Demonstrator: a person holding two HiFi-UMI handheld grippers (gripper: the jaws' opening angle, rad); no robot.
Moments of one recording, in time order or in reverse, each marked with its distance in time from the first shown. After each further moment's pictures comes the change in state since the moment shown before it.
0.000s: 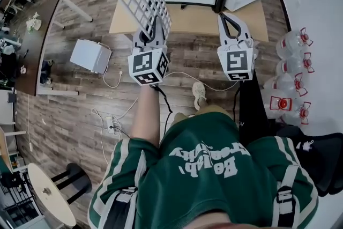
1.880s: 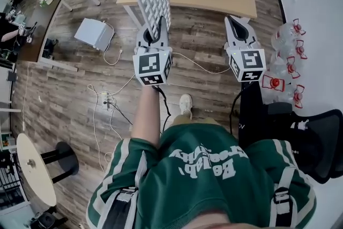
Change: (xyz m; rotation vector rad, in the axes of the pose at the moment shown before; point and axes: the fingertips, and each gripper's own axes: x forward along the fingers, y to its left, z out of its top) left arm -0.239 -0.121 0.030 0.134 -0.021 0.039; right arm -0.251 0.034 0.027 0.298 -0.050 0.087
